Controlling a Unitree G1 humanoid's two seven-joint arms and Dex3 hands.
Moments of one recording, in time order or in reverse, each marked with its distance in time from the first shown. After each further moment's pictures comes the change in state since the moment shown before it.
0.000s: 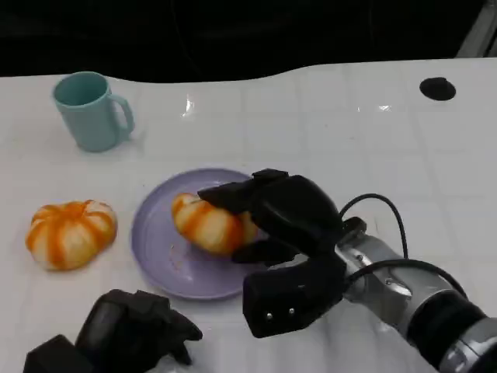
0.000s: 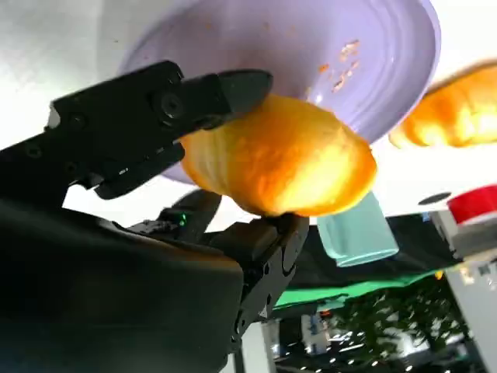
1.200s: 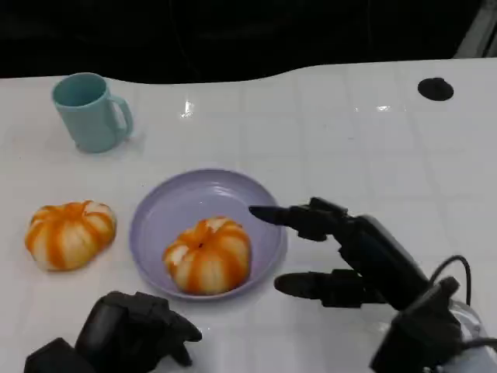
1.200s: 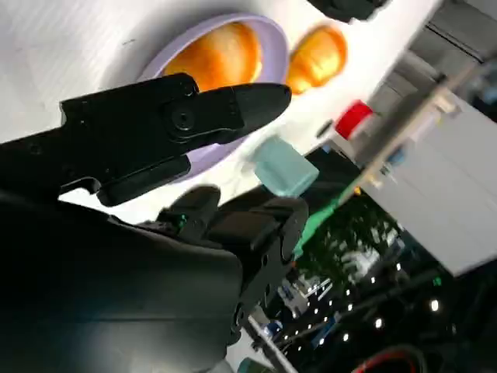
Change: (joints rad) left arm -0.001 -0.005 0.002 0.021 -0.004 -0.021 0.000; right arm 0.475 -0.167 -0.245 -0.482 0.512 -0.325 0.276
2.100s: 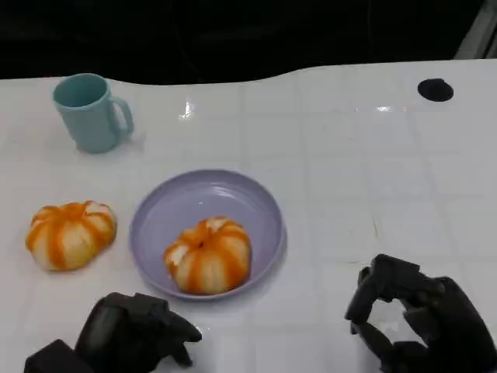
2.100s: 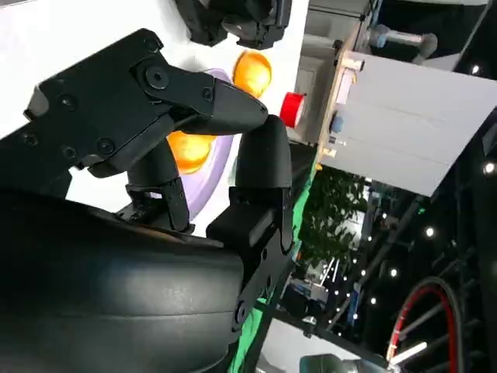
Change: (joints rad) left arm -0.006 -0.004 0.005 0.026 -0.008 -0.015 -0.012; right arm 0.278 0.050 -0.175 -0.007 0.457 -0.159 0.401
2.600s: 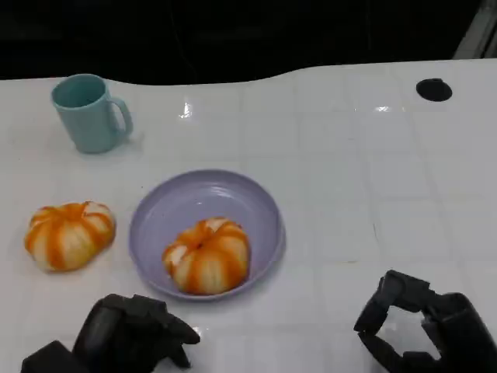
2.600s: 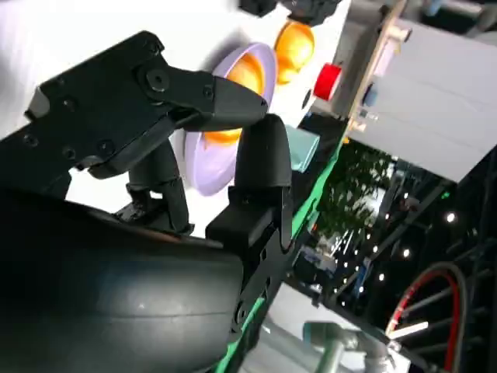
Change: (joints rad) left arm 0.013 0.006 0.006 -0.026 0.002 0.014 -0.013; right arm 0.002 0.030 -0.100 0.125 -0.249 -0.170 -0.160
